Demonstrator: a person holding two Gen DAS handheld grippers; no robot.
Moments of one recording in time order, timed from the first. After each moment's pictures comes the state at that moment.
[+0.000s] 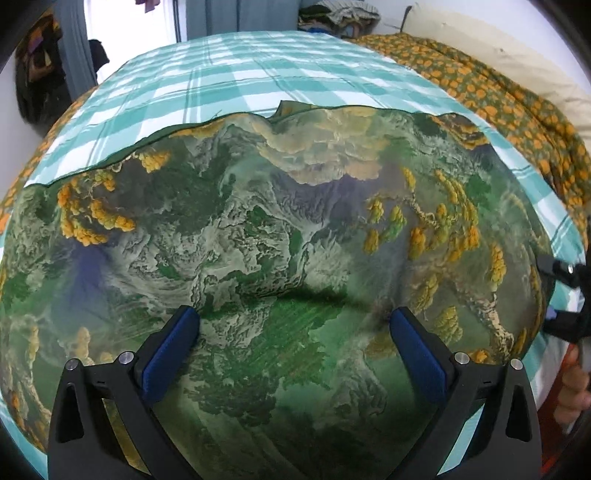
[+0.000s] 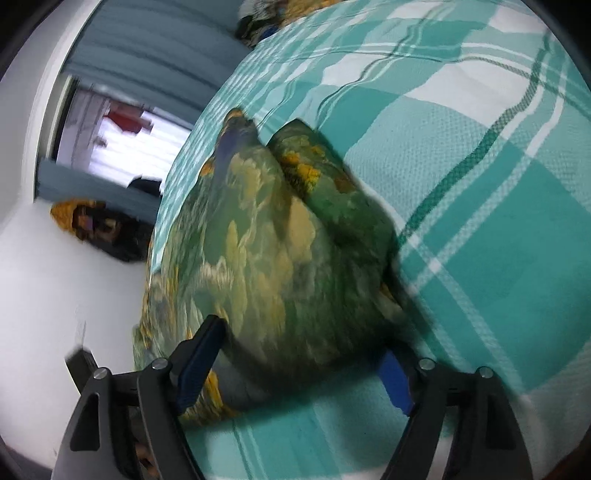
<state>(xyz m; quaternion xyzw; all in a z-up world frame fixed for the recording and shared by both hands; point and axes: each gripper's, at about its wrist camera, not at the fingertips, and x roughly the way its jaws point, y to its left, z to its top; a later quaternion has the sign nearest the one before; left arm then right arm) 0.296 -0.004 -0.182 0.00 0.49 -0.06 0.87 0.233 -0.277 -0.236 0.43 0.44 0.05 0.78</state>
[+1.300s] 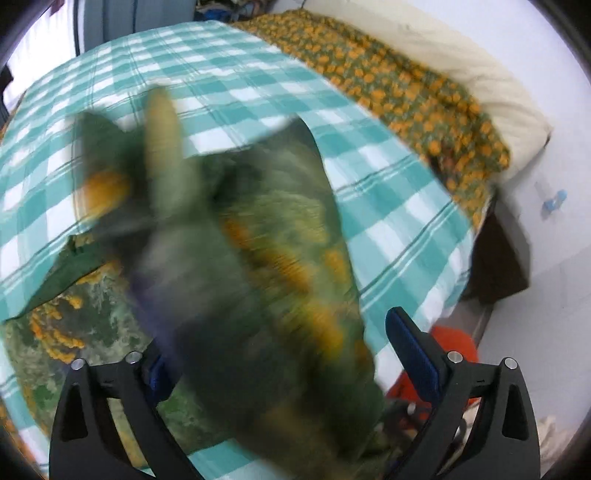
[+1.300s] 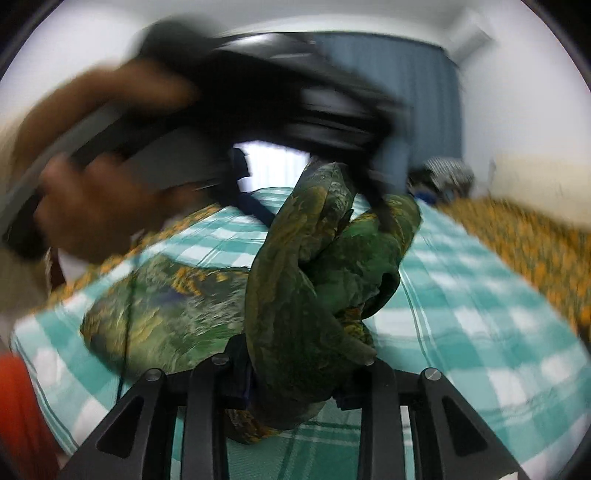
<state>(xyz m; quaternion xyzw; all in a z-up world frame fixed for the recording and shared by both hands) 0.325 -0.097 -0.021 0.02 0.55 -0.24 0.80 0.147 -0.109 -0.102 -0.09 0.20 0.18 0.96</state>
